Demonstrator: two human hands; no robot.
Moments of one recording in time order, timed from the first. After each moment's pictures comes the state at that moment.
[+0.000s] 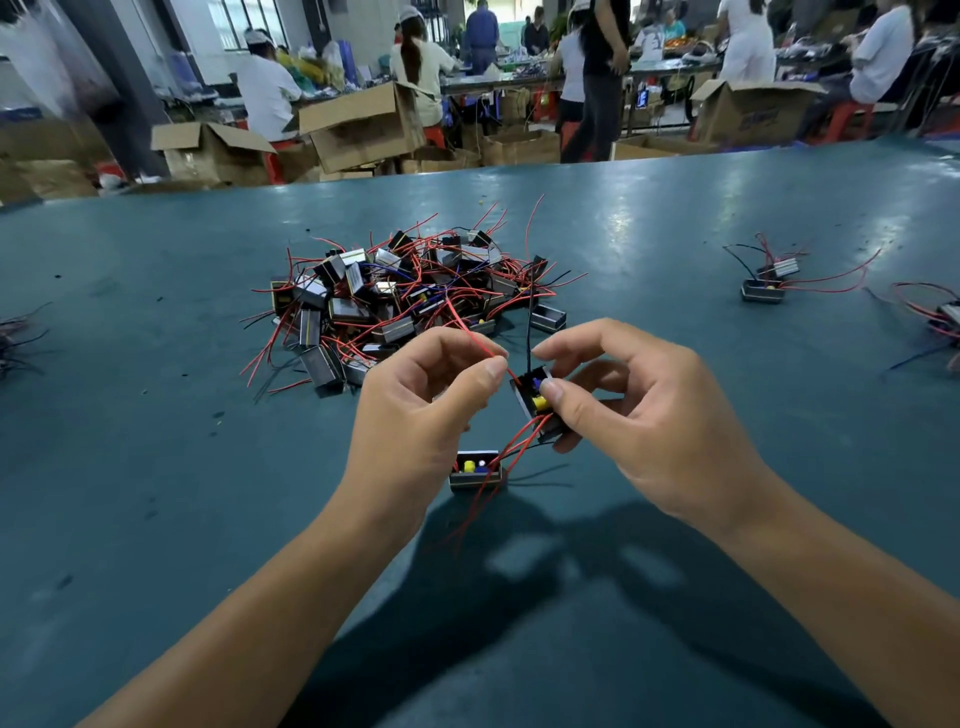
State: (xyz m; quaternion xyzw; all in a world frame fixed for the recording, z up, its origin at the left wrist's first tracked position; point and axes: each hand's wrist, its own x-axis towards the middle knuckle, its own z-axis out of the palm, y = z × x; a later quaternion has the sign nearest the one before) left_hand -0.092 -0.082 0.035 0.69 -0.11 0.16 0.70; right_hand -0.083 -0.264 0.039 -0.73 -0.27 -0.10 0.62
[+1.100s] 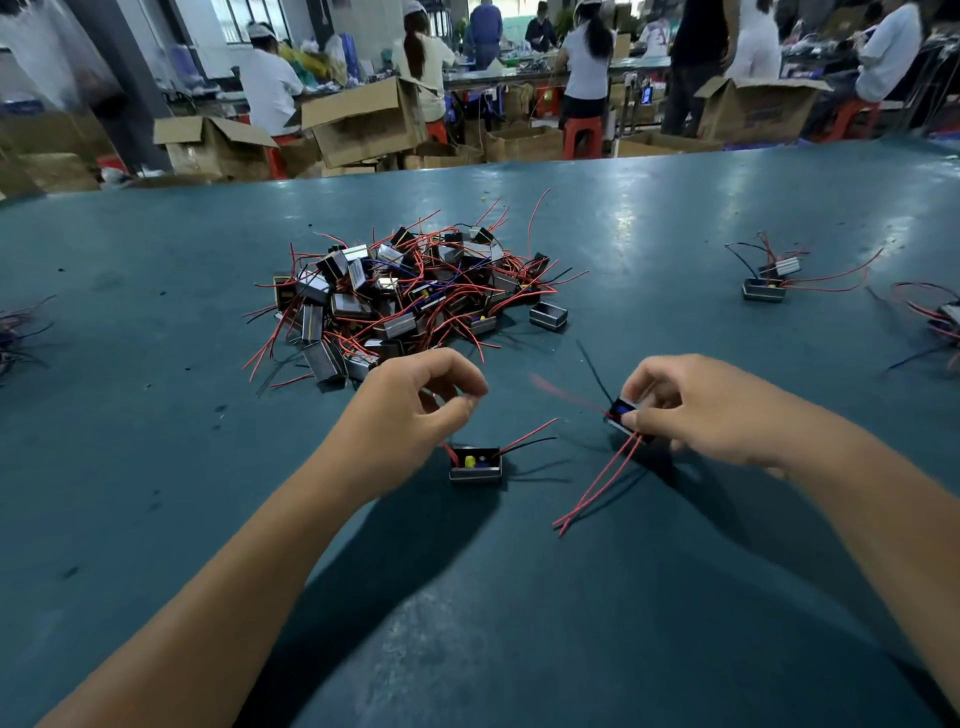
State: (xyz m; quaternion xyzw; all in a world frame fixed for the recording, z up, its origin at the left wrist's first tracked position) left_hand -0.068 -0.040 0.022 0.88 -0.16 0.10 0.44; right_hand -0.037 -0.325 0.031 -0.93 -0.09 0.09 0.35
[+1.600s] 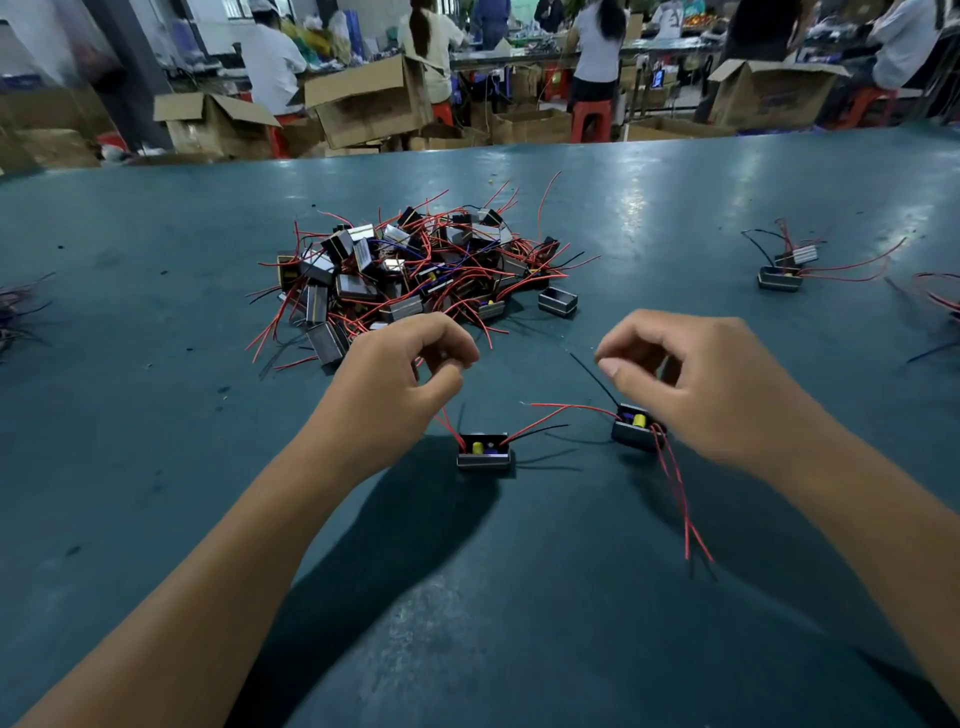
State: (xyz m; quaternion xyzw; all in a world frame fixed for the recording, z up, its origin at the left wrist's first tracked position) left_hand -0.068 -0.032 0.031 0.89 -0.17 0.17 0.39; right_hand -0.058 -0.299 0.043 -0.89 -0.26 -0.15 0.34
